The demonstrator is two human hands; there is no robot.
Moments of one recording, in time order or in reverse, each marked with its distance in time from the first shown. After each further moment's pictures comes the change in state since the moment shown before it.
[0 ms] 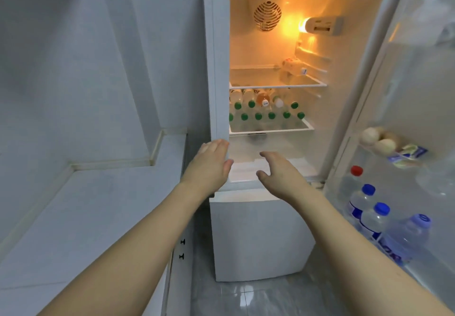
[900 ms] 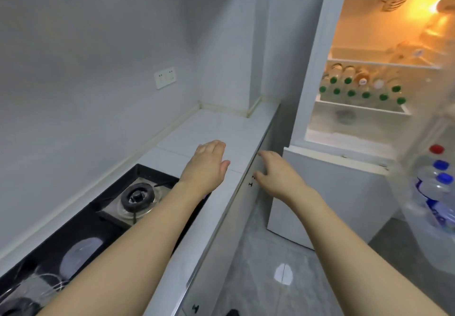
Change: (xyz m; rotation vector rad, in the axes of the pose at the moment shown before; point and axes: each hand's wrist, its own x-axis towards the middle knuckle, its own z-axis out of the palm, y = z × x) left_hand -0.374 0.084 -0.101 0.216 0.047 -0.507; right_hand -0.281 -0.102 0.046 0.060 -0.310 -0.462
